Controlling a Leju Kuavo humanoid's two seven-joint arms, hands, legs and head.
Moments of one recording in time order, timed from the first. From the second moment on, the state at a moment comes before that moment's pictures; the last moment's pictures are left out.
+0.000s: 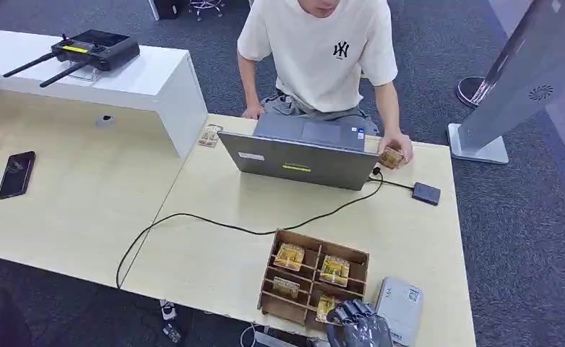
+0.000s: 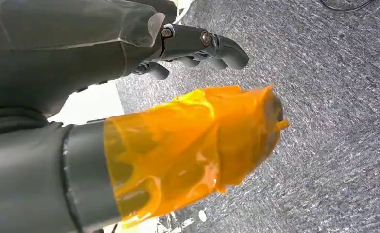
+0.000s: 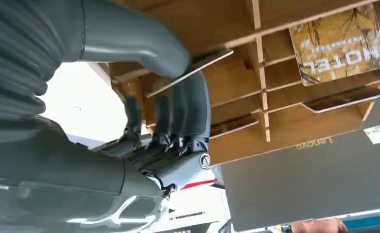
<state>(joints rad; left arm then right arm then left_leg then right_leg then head) 0.01 -0.03 0.26 -0.17 -1.17 0.04 0.22 0.10 -0.19 0.81 -1.30 1.17 -0.70 0.14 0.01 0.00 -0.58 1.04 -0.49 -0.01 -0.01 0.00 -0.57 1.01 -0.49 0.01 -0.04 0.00</state>
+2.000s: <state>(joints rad) 0.03 -0.03 0.29 -0.17 -1.15 0.06 0.20 0.27 -0.08 0.58 -1.66 0.73 -0.70 -0.06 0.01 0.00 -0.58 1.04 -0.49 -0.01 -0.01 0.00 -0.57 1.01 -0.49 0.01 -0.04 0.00</state>
